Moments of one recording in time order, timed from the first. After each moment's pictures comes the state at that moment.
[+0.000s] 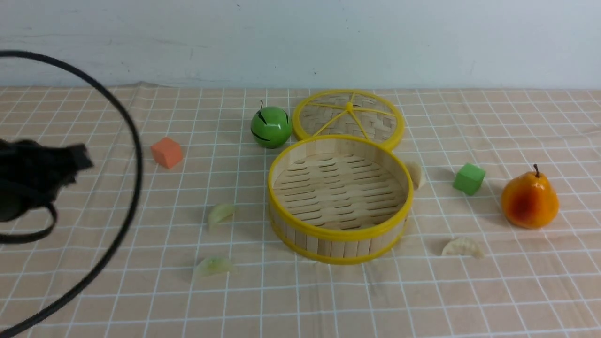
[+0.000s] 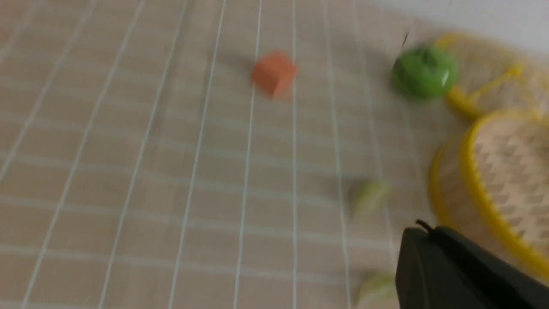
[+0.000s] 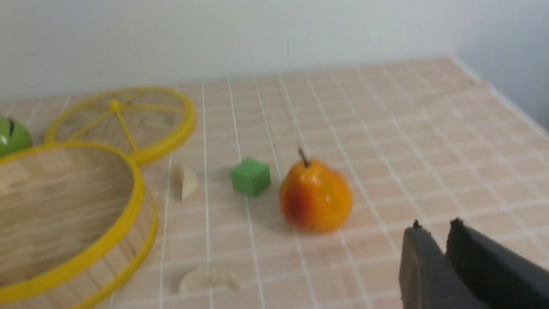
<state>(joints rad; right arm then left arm) 0.04 0.57 -0.47 -0.24 0.39 0.45 -0.17 1.07 -0.80 0.02 0.44 -0.40</state>
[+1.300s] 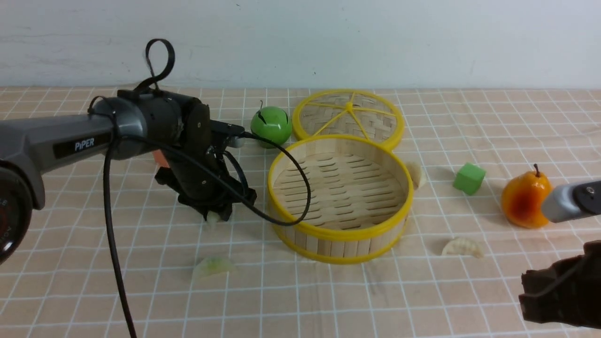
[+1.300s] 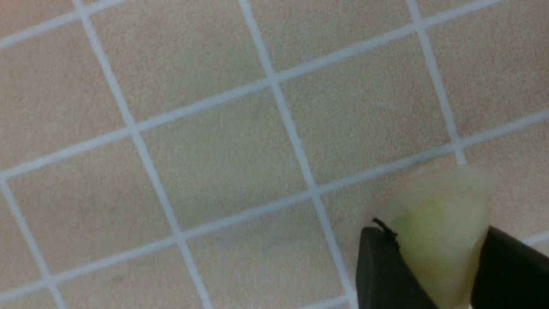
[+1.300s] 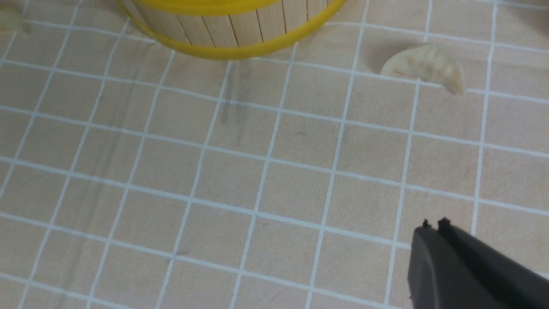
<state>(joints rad) 0.38 0.97 -0.61 0.04 0.54 0.18 -0.31 2.10 -1.62 0.01 0.79 -0.05</state>
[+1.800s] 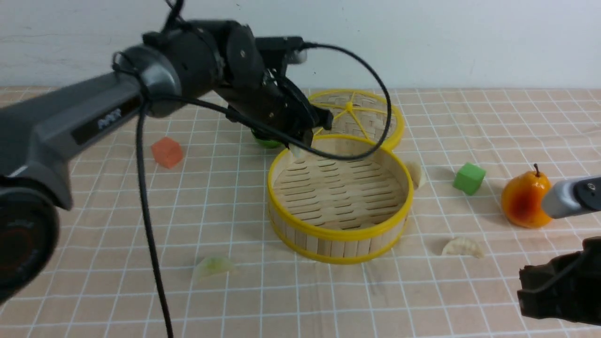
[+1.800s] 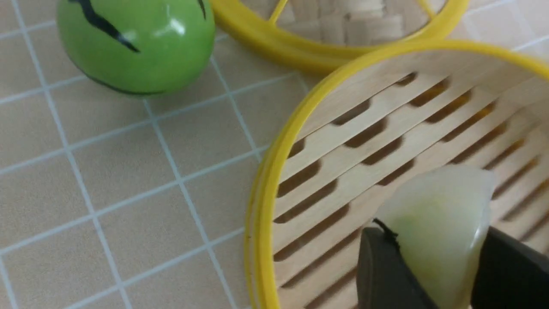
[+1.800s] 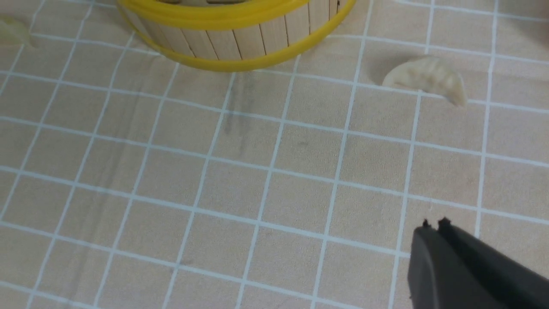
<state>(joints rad) 0.38 0.97 -0.61 0.04 0.52 0.18 -0.45 2.15 -1.89 -0.14 0.71 -0.06</state>
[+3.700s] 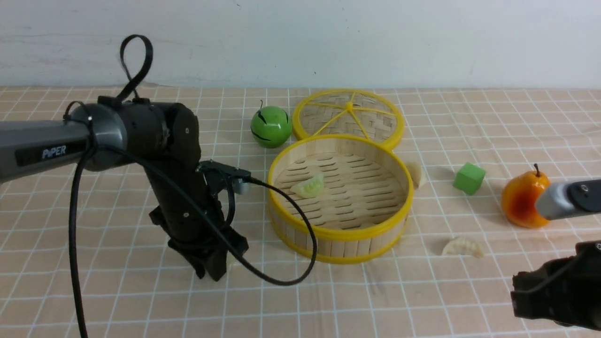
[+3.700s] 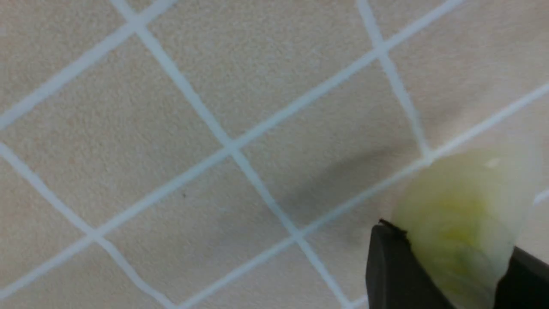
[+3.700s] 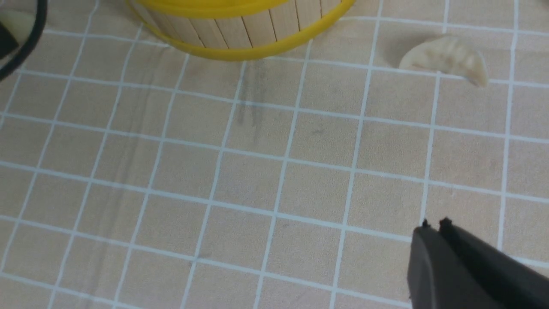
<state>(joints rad) 0.38 0.99 -0.61 0.10 0.53 0.18 -0.32 1.98 -1.41 -0.19 1.00 0.27</state>
